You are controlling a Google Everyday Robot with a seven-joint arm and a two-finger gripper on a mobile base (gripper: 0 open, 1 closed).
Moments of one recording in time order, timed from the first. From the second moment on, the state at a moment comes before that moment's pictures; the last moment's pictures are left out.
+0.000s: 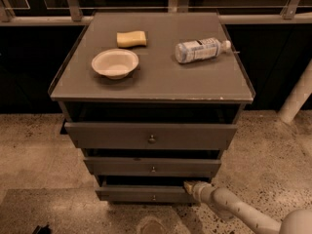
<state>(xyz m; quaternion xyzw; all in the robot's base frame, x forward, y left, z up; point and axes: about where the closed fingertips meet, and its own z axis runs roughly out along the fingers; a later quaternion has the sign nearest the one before) 0.616 -0.199 0.185 -0.14 0.89 0.17 0.40</state>
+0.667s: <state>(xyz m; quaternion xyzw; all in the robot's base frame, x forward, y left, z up) 0.601 -0.201 0.182 -0.14 0.90 0.18 0.38</state>
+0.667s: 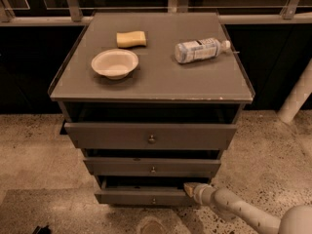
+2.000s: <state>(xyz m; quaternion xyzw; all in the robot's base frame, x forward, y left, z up) 0.582 -0.185 0.168 -0.17 0.91 0.20 0.32</state>
